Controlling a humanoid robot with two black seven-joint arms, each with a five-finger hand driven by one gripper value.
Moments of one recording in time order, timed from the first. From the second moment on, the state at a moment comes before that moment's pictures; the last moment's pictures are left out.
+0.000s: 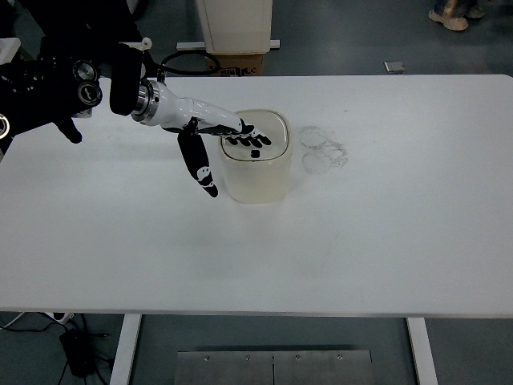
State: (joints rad) left arm -1.53 0.50 0.10 -1.18 0.82 -0.56 -0.01; right arm 0.00 0.00 0.36 0.20 -0.14 0.00 0.15
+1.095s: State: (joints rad) left arm -1.50 0.46 0.09 -1.18 0.87 -0.55 -0.01; right arm 0.00 0.00 0.36 0.20 -0.14 0.00 0.15
